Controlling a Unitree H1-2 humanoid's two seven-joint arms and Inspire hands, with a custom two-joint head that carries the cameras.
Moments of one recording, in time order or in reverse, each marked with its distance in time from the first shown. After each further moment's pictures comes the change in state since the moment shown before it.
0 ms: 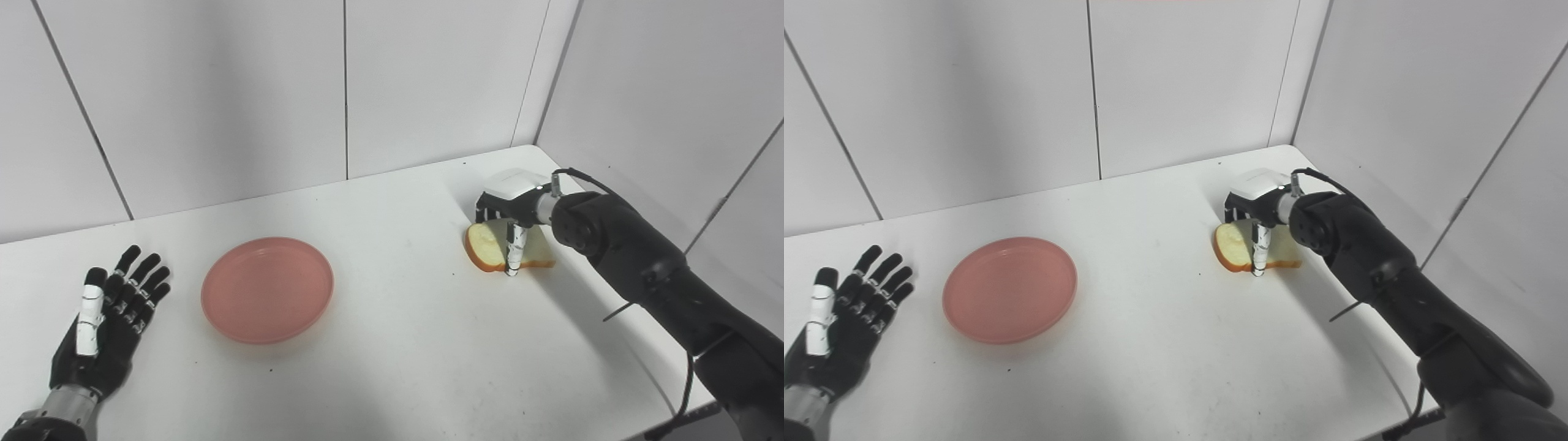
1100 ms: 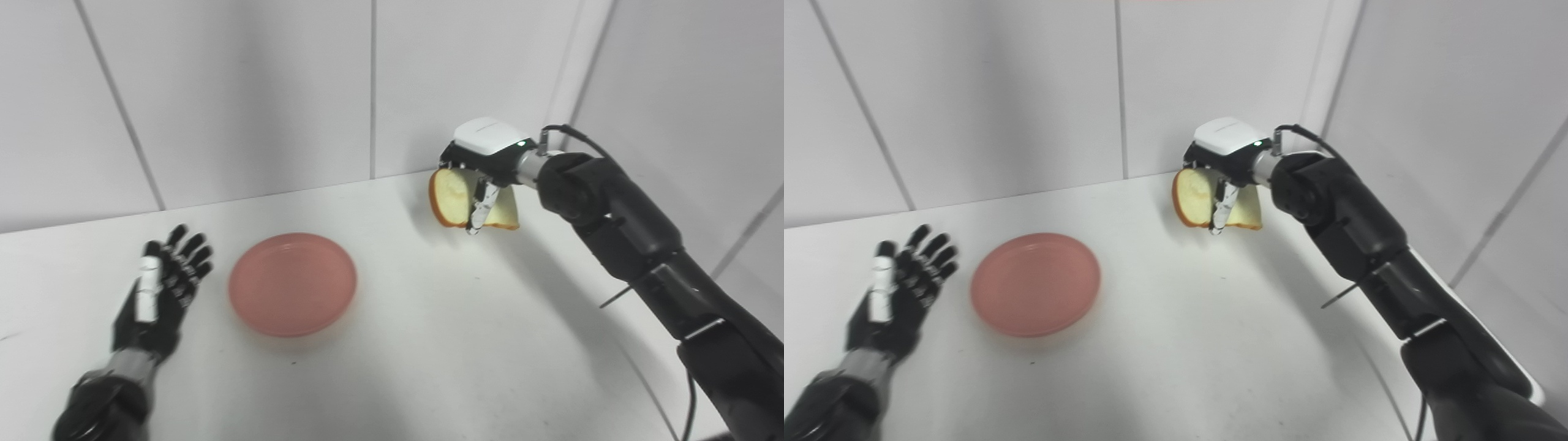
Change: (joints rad) left arm -0.064 -0.092 -0.032 0.097 0.092 -0.082 0.115; right arm -0.199 0.129 -0.016 -0.191 0.041 0.036 0.106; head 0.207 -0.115
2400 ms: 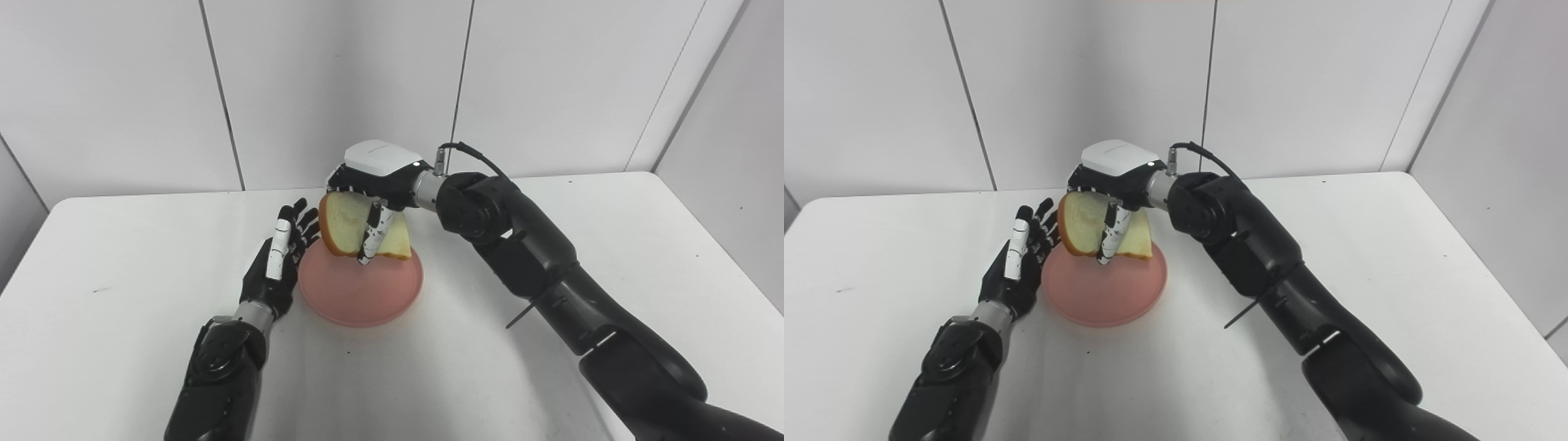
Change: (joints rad) left arm -0.060 -0.101 -0.058 0.055 0.088 -0.020 0.103; right arm -0.176 0.407 0.176 0.190 0.041 -0.082 -0.035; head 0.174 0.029
